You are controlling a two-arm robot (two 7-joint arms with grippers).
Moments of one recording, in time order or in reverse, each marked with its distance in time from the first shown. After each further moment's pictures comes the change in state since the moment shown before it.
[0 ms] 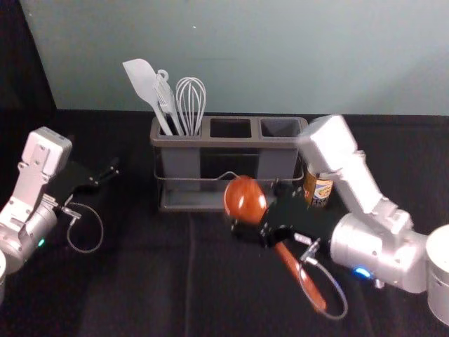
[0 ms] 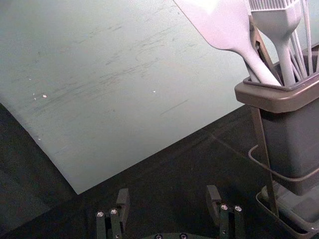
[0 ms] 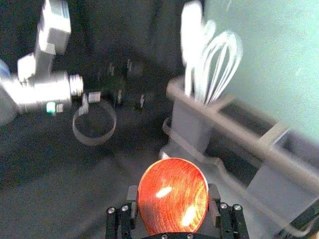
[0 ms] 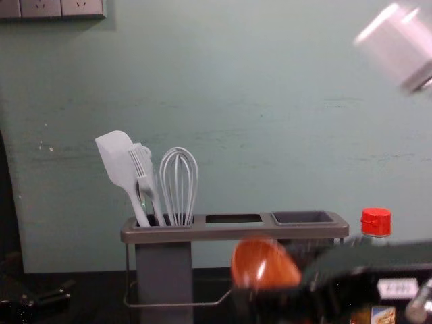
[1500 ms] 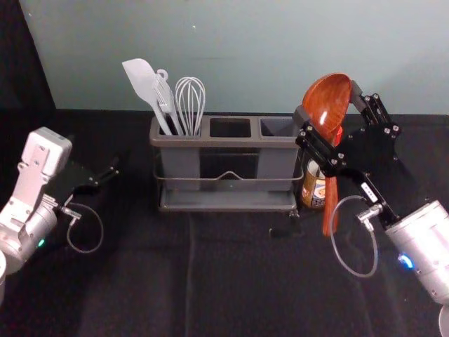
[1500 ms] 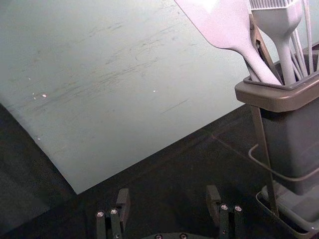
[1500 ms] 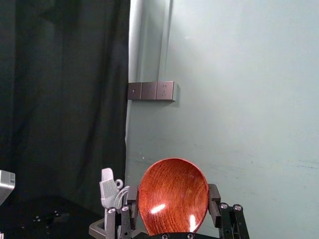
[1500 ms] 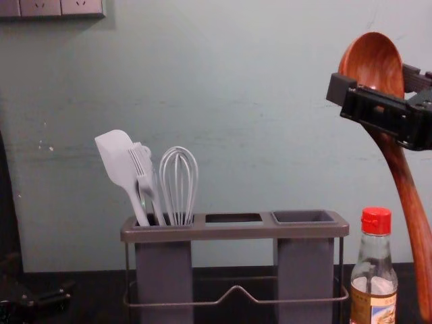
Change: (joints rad) left arm 0.000 0.000 0.000 0.000 0.000 0.000 0.000; right arm -0.223 -0.127 0.199 -0.012 0.006 -0.740 -0.175
